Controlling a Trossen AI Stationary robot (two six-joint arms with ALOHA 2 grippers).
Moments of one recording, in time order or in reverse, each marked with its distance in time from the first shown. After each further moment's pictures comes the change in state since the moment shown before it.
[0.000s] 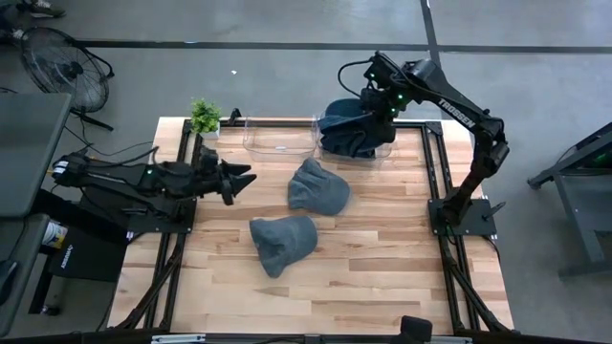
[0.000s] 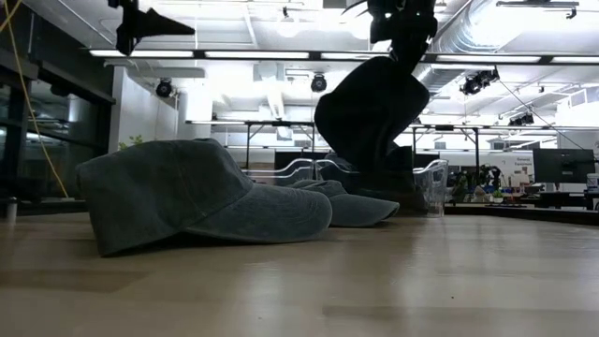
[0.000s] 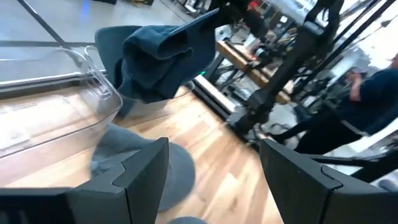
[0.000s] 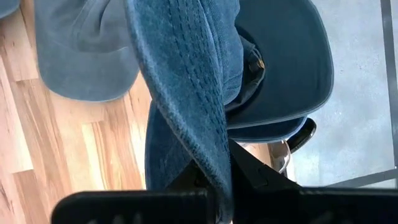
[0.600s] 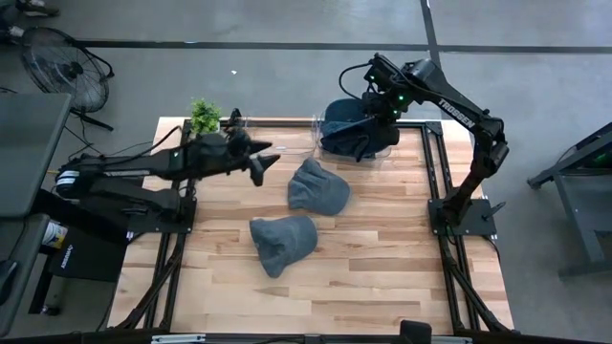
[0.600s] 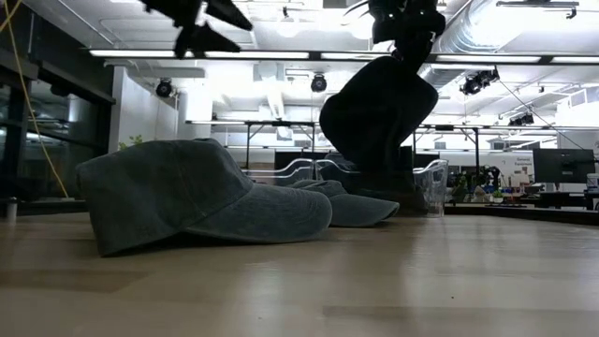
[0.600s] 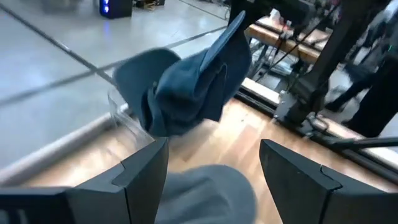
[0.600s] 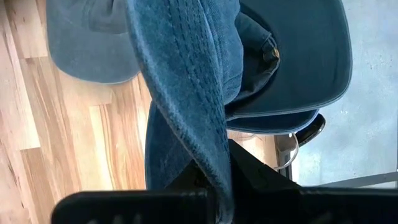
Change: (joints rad) left arm 0.349 0.311 0.208 0.035 0.286 0.366; right arm 0.003 0.000 0.000 -0.052 -0.008 -0.048
